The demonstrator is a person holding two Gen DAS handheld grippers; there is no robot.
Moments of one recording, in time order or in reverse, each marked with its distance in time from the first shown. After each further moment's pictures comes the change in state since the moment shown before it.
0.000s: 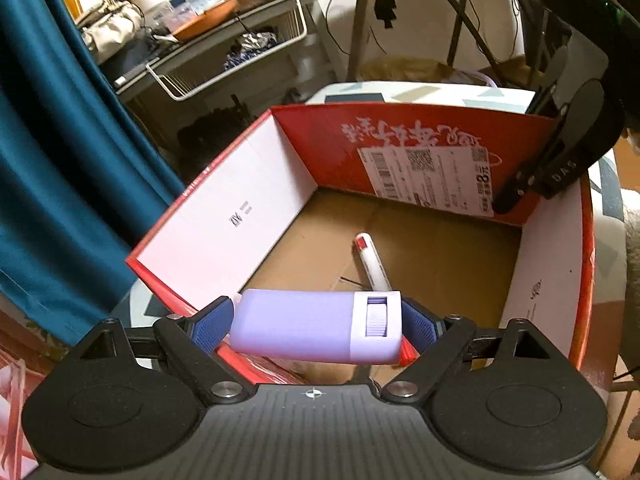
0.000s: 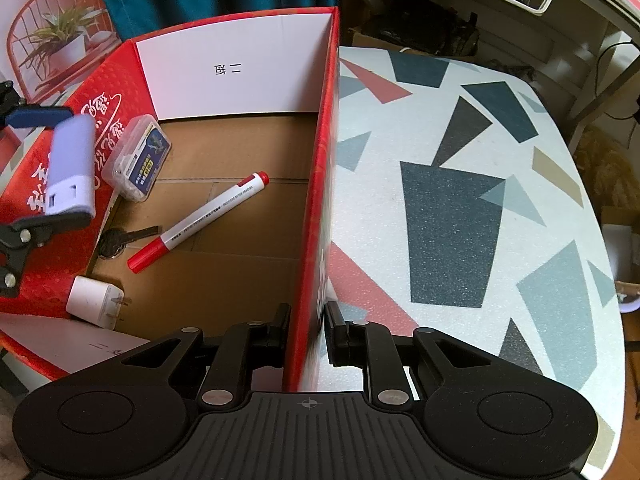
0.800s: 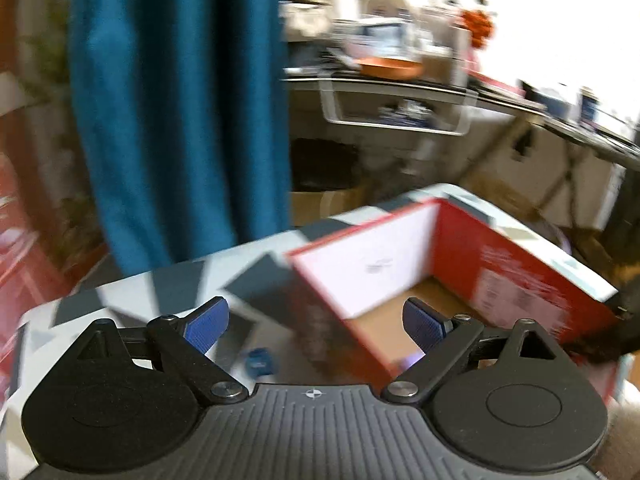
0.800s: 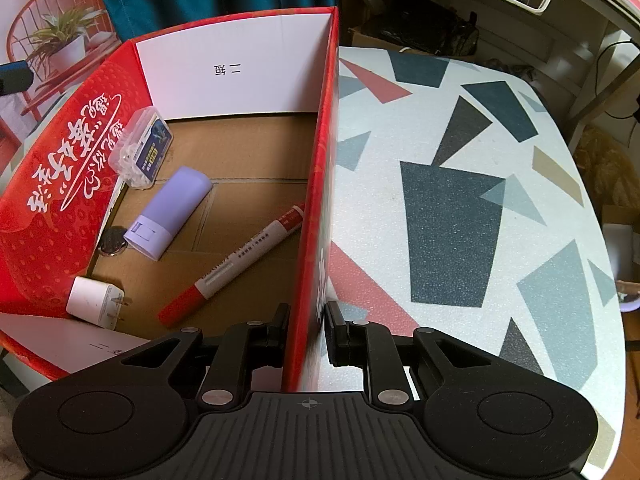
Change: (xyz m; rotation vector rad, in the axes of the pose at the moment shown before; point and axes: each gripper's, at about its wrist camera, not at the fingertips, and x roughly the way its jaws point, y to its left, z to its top) left arm -0.051 0.118 -0.036 -0.560 -0.150 0.119; right arm 0.001 0.000 0.000 0.000 0.001 0.002
